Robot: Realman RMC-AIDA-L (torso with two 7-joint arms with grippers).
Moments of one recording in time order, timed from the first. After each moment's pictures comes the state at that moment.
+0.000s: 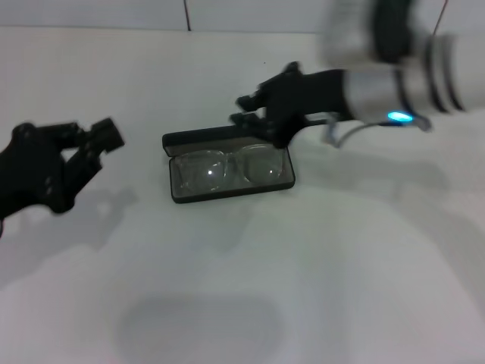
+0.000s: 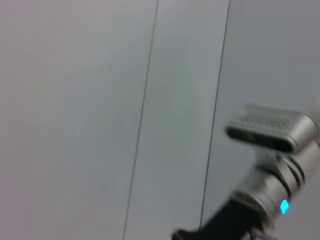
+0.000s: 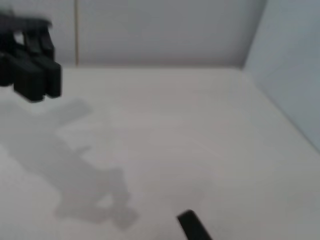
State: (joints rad) left arm -0.13 -2.08 0.88 0.89 1.42 1.73 -1.28; right arm 0.60 2.02 -1.69 -1.28 -1.96 -0.93 2.04
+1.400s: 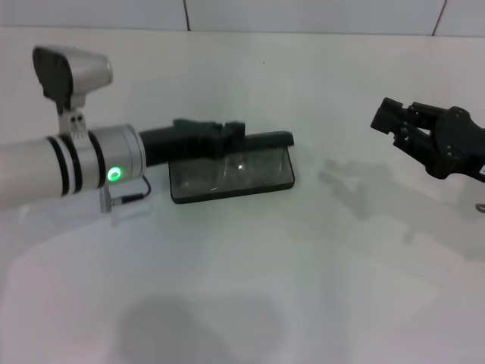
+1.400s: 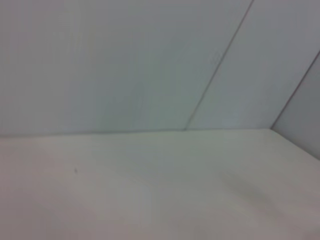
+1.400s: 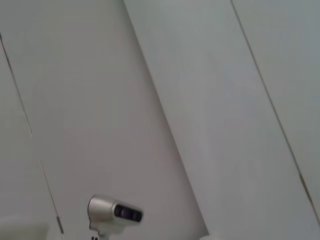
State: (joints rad) left arm -0.61 -2.10 1.18 0.46 1.52 1.01 -1.57; right arm 0.38 2.02 -1.13 -0.51 -1.19 -1.56 1.20
